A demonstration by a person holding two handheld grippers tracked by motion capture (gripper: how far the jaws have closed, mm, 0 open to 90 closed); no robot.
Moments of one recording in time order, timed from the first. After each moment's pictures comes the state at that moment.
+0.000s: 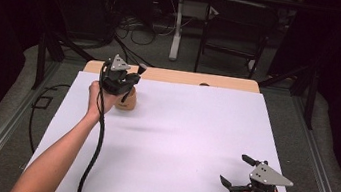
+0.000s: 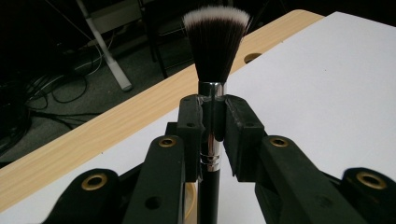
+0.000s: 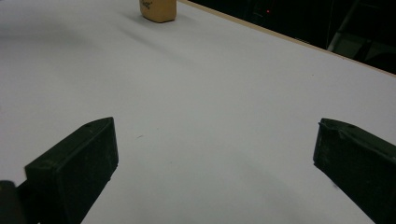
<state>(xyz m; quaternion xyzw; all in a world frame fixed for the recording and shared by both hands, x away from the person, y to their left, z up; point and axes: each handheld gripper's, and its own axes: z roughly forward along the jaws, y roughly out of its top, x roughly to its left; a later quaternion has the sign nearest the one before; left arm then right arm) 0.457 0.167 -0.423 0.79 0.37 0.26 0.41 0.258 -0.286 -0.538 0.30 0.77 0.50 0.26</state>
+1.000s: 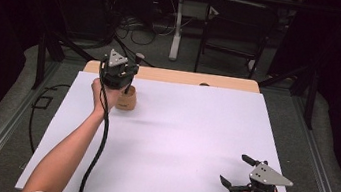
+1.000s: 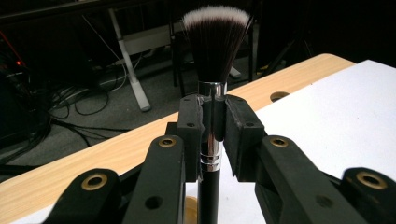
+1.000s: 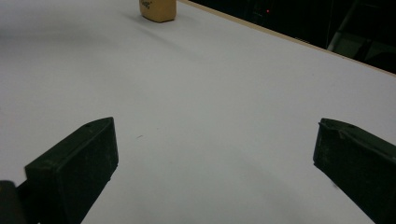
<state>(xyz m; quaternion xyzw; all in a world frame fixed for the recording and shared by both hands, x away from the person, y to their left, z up) 0.474 0.169 -0.426 0.73 0.41 0.31 0.46 0.258 -0.286 -0.538 0.30 0.77 0.50 0.26</state>
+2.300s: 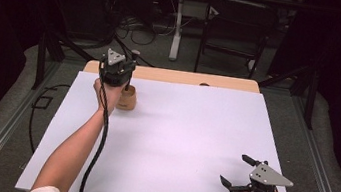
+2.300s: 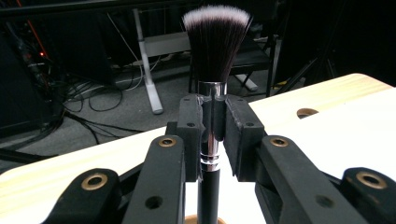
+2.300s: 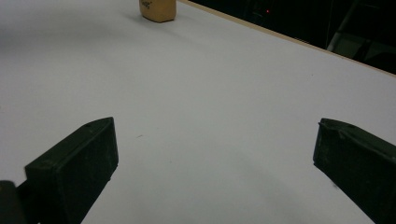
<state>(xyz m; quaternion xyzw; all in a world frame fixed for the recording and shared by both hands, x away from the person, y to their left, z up) 0.497 0.177 -0.448 0.68 0.45 0.32 0.48 0.258 -0.287 -0.538 0.30 0.77 0.50 0.26</state>
